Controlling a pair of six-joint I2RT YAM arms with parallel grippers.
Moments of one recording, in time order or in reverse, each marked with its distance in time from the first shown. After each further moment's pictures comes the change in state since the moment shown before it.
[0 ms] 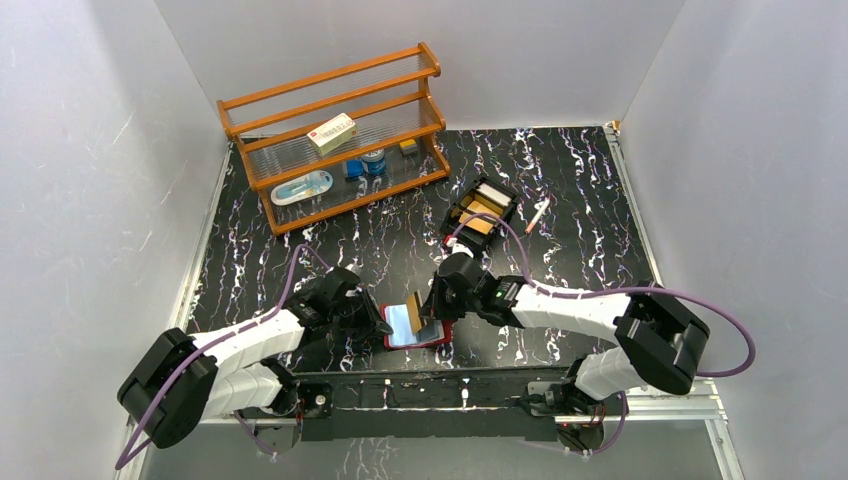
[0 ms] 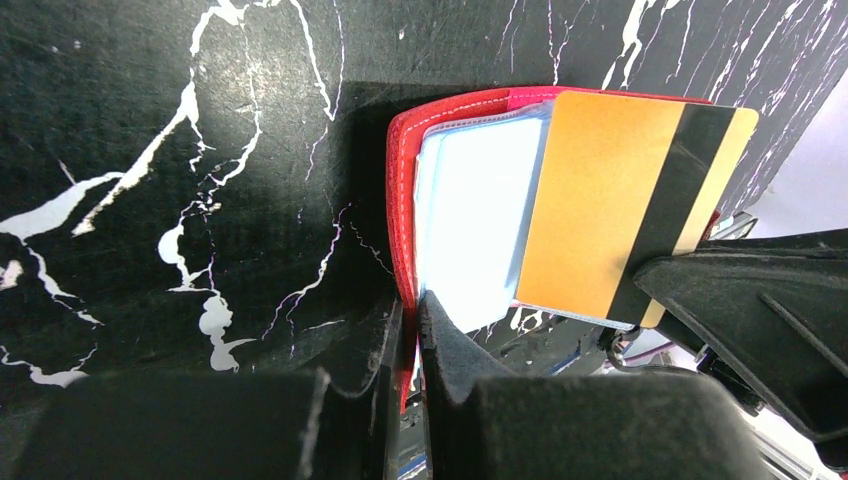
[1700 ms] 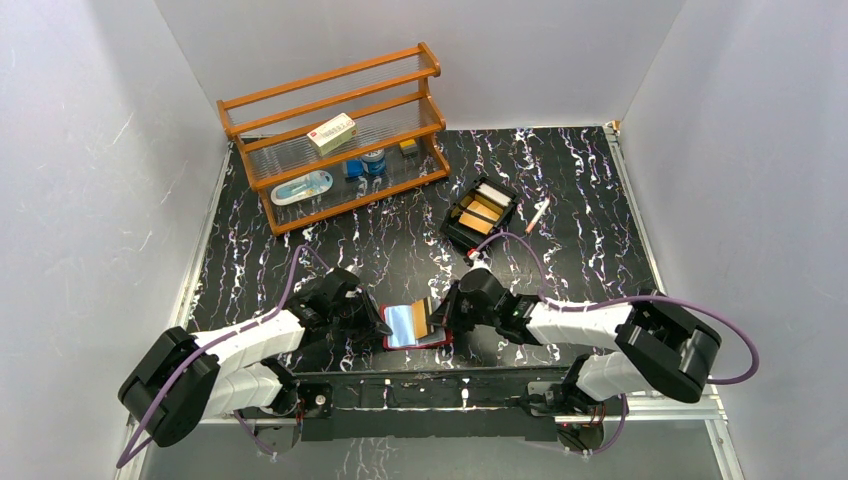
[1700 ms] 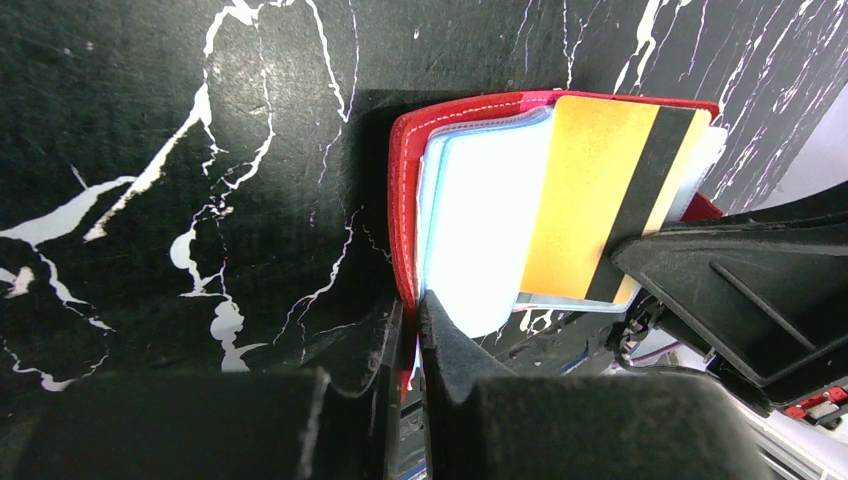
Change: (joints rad) left arm 0.001 0.009 -0.013 0.015 -0.003 0.012; right arm -0.026 -0.065 -0.248 0.276 -0.023 0.158
